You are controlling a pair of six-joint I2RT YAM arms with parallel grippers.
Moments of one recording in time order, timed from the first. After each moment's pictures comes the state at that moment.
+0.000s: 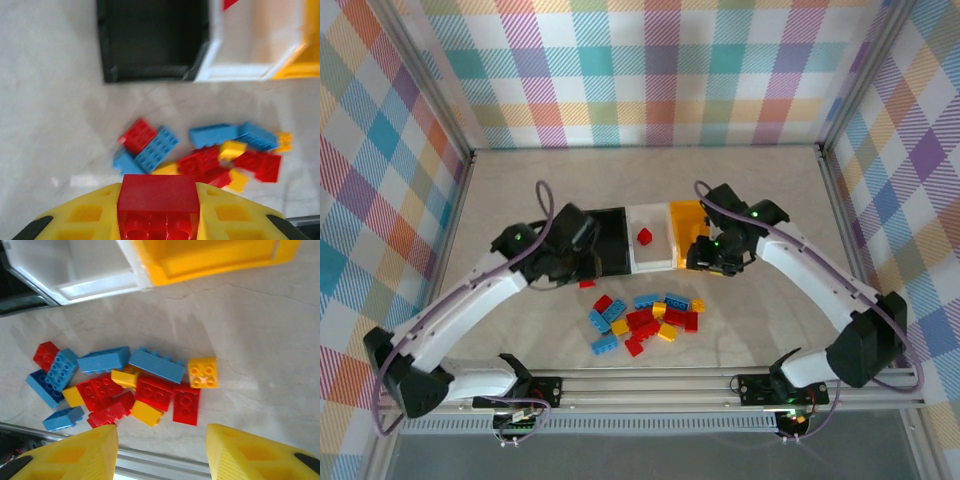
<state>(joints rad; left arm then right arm) -0.73 1.29 1.35 -1.19 -0.10 -0.78 0.57 1.38 1.26 -1.16 -0.18 0.65</state>
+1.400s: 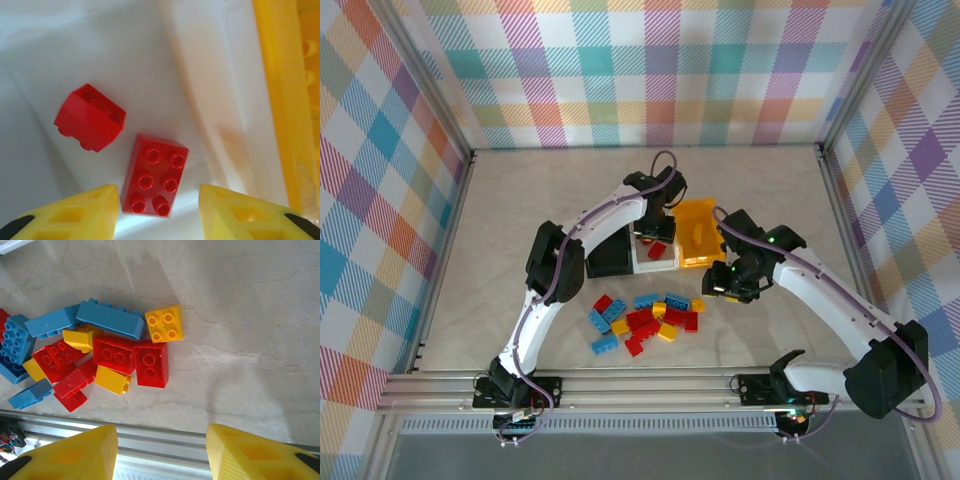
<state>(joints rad) -0.71 2.31 2.11 -1.15 0.01 -0.47 0.56 1.23 1.06 -1.18 -0.22 0.67</state>
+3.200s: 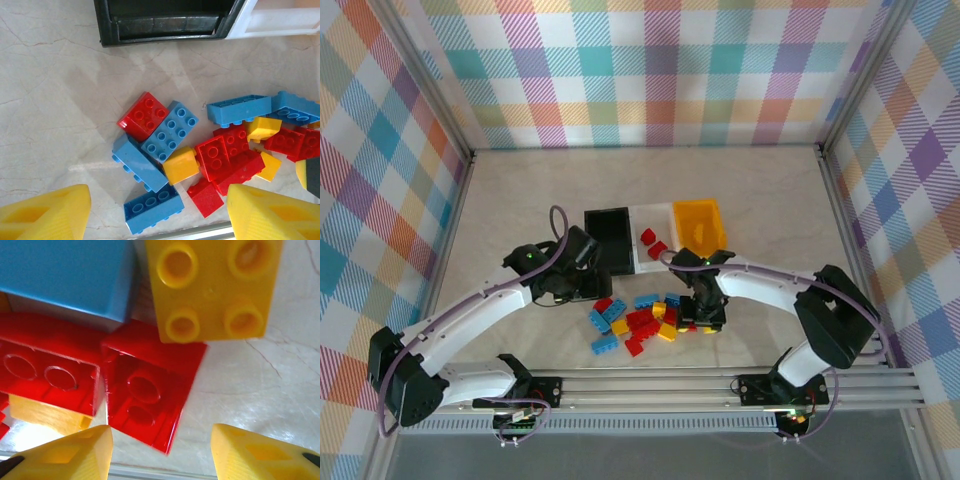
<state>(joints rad) -0.72 1.18 1.01 -1.02 -0.01 -0.76 0.81 1.56 0.89 -0.91 -0.22 0.80</state>
